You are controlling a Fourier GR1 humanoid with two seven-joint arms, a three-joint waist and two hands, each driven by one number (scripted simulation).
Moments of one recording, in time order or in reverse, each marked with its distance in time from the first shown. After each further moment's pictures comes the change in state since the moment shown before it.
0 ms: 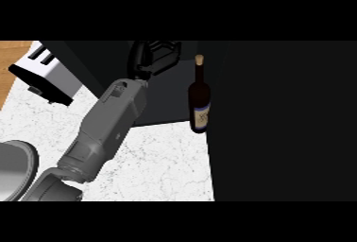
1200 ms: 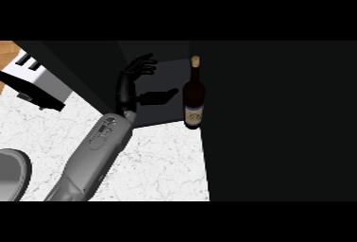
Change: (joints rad) left arm 0.386 0.060 -0.251 -0.460 -0.149 0.360 0.297; right arm -0.066 0.046 0.031 0.013 0.011 -0.021 0.045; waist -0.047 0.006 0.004
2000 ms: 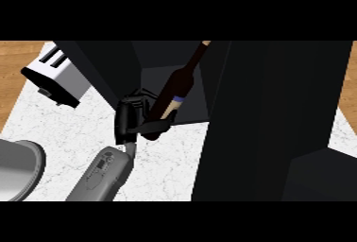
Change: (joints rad) left arm 0.286 -0.049 -0.055 -0.270 0.018 0.005 -0.070; right arm -0.022 0.002 -0.008 -0.003 0.015 -0.038 0.051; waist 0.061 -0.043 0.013
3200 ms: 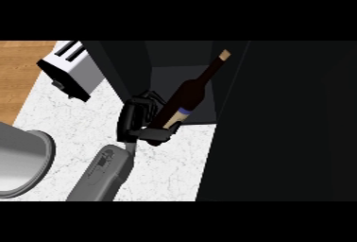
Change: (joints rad) left arm -0.019 -0.014 0.039 0.067 0.035 -0.315 -0.159; right arm -0.009 -0.025 -0.037 -0.015 0.031 -0.035 0.084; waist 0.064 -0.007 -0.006
